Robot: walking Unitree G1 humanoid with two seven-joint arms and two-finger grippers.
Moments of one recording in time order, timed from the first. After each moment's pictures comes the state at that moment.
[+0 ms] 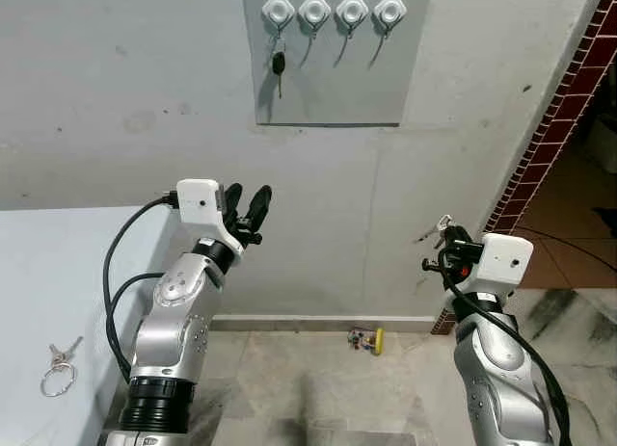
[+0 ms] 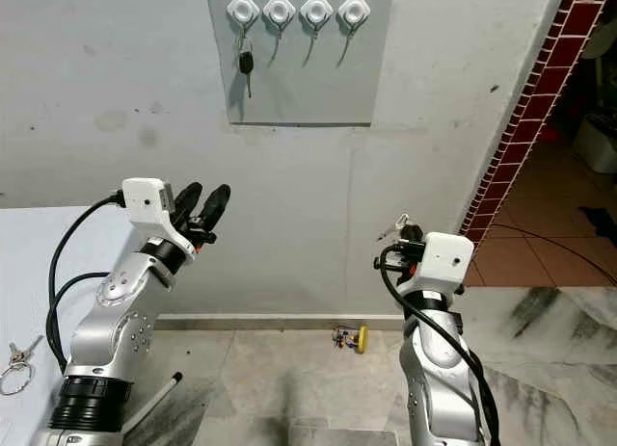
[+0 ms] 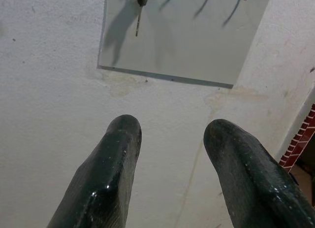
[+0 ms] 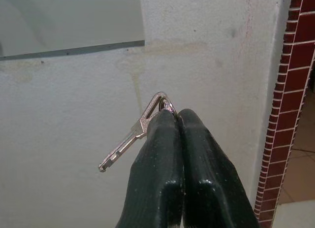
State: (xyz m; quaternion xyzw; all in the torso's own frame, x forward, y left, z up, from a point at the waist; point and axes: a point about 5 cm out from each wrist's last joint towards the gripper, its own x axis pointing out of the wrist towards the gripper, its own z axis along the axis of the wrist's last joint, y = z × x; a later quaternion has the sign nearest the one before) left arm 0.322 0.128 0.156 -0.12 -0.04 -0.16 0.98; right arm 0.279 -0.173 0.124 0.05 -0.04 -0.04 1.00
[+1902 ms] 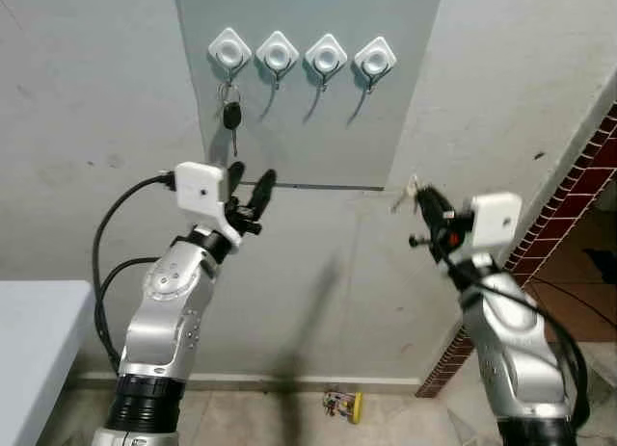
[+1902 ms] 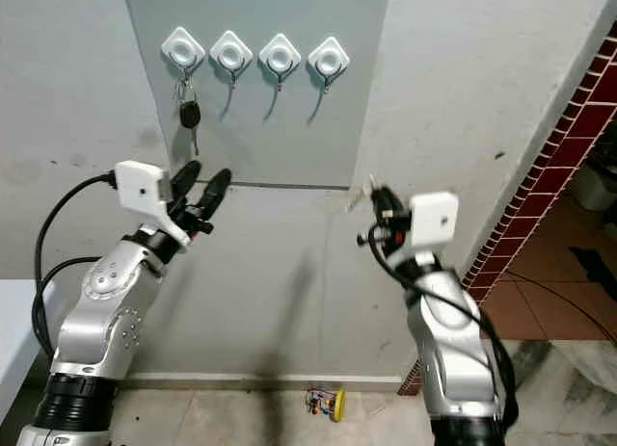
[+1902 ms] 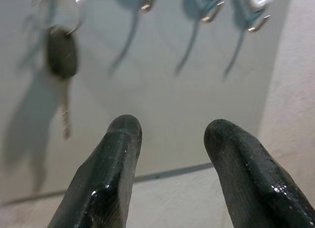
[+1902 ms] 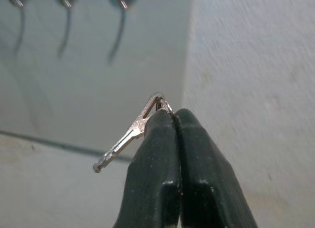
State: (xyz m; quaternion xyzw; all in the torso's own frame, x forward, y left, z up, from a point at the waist) left arm 0.317 0.120 0.188 -0.04 -0.11 -0.22 0.97; right arm 0.303 -0.157 0.179 0.01 -0.12 0.14 0.98
